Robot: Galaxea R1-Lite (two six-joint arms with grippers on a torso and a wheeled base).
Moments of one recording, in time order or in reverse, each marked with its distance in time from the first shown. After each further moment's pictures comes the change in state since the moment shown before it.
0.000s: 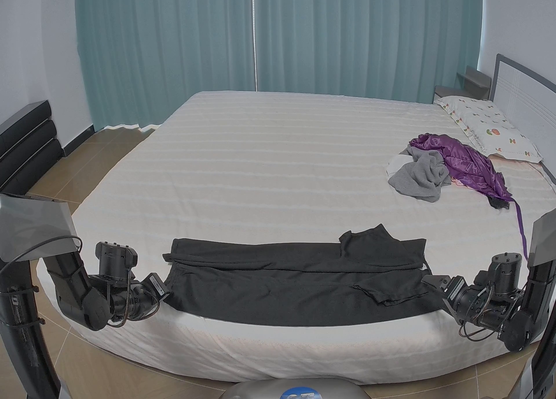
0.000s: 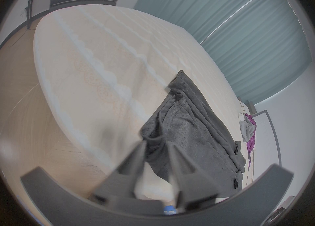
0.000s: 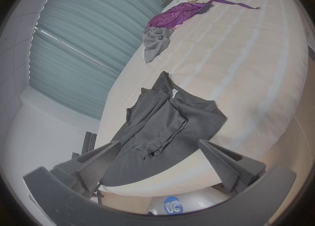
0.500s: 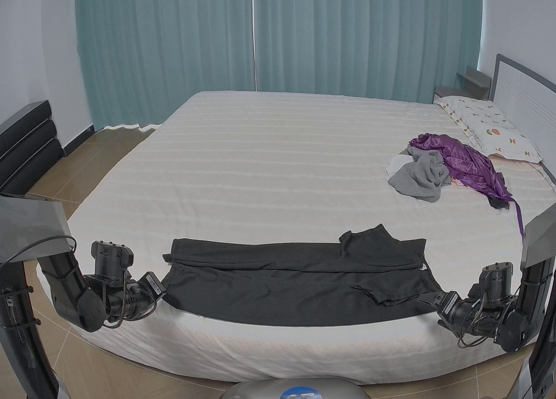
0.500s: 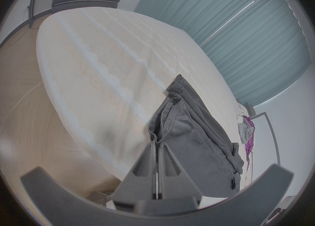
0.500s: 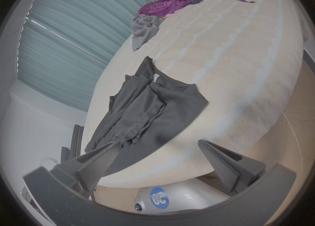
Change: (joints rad) left arm 0.006 -0.037 0.029 -0.005 0.010 -0.013; right arm -0.004 0.060 -0.001 0.091 -0.001 -0.047
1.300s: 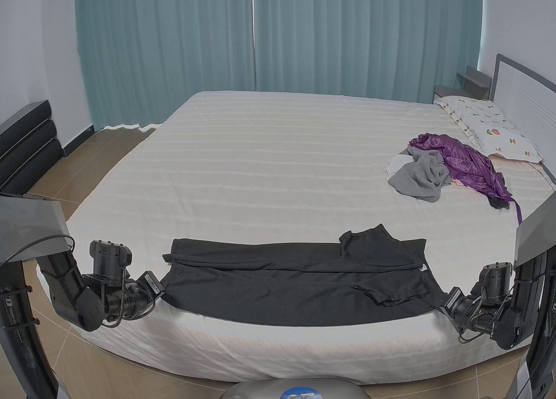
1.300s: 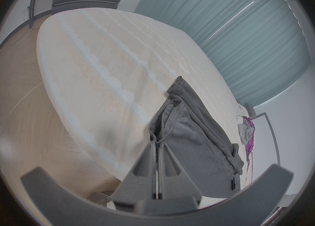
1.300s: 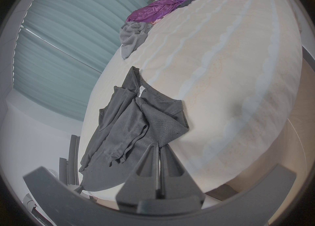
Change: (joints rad) left arm 0.008 -0.005 0.001 0.001 -0.002 0.005; right arm -0.073 0.115 -0.038 -0.092 -0.015 0.010
